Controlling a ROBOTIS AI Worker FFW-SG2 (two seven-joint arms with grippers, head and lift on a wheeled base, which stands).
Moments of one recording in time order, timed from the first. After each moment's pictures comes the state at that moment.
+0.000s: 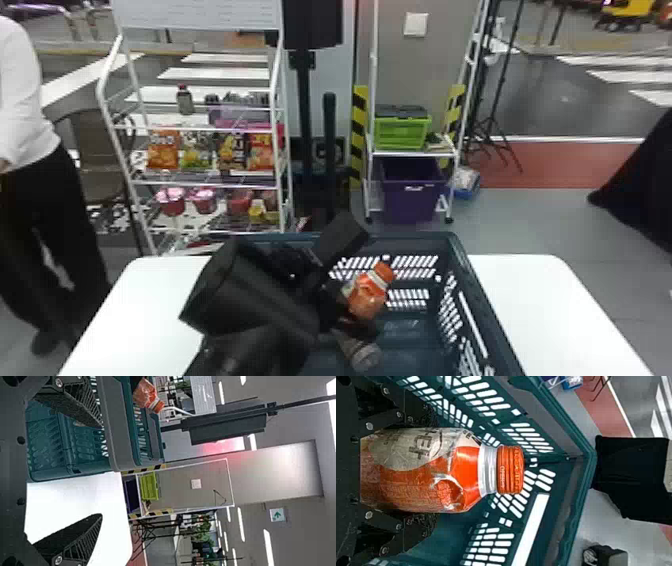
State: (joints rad) left arm -0.37 0.00 -0.45 -1.60 -0.59 0.98 -1.02; right arm 1.10 0.00 0.00 -1.96 -0.18 -0.69 0.13
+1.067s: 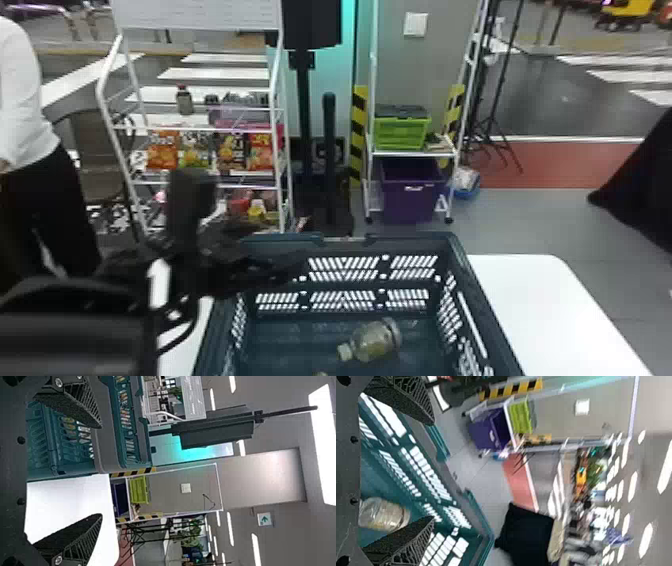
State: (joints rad) left arm -0.09 0.00 -0.02 -2.13 -0.29 0.95 -0.77; right arm 1.12 0.00 -0.01 -1.98 -0.19 -0.74 0.17
